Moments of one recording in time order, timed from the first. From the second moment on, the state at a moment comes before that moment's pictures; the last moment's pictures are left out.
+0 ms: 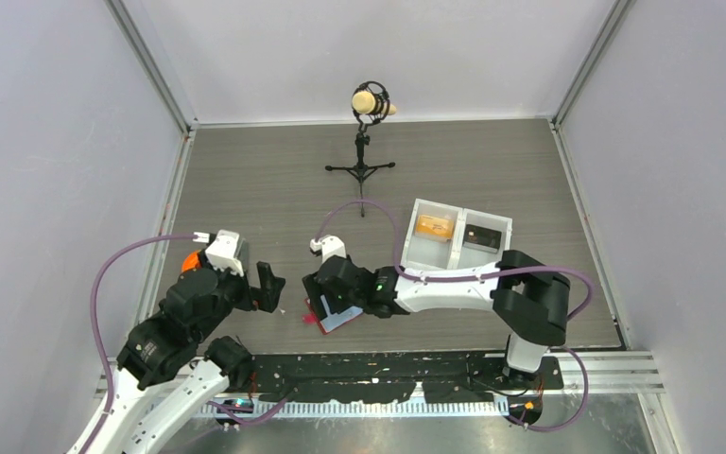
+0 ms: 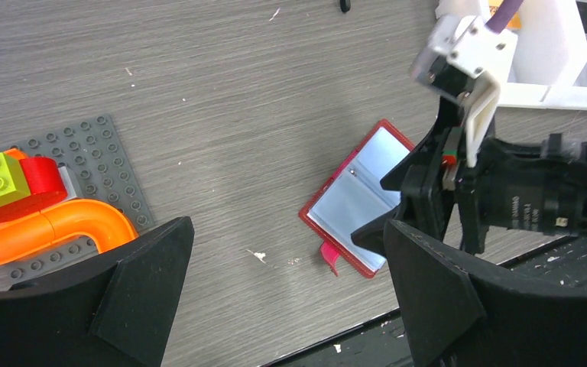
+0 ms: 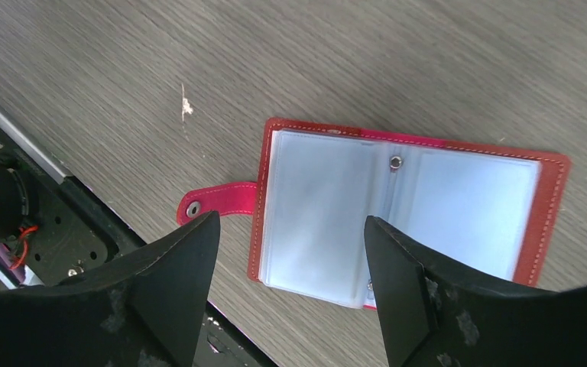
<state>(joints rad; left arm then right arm) -0.62 0.33 0.76 -0.87 -0.20 -0.29 1.22 1.72 1.07 -0.11 0.22 0.60</state>
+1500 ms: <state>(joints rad) -0.62 0.25 0.75 -0.87 -0.23 -0.29 1.28 1.91 1.21 -0.27 0.38 0.61</state>
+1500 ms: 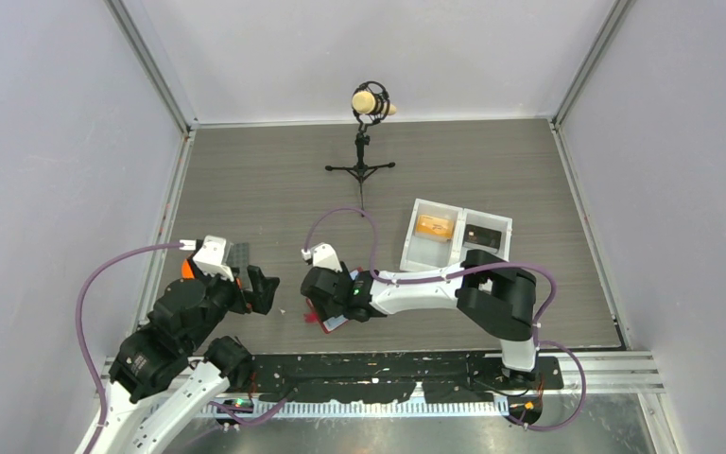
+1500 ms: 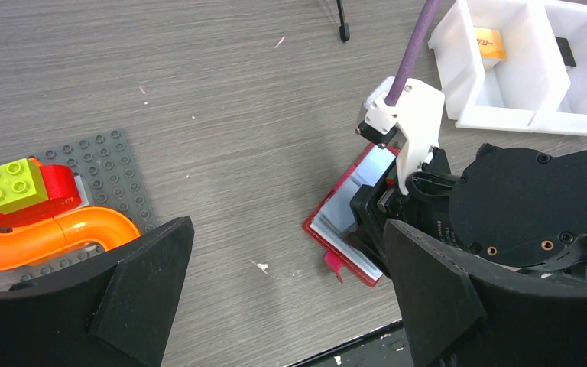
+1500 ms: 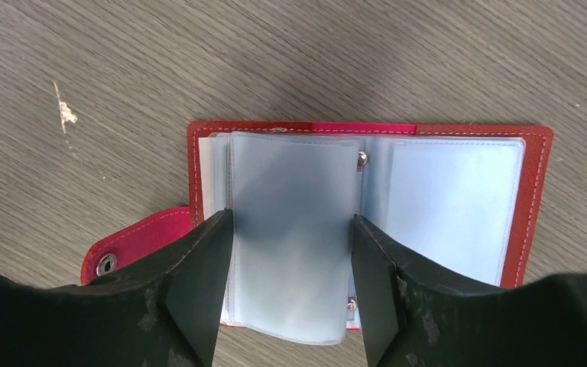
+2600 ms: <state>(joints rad) -0.62 0.45 0.44 -0.70 -0.03 -0.69 1.13 1.68 0.86 0.05 0.25 0.76</state>
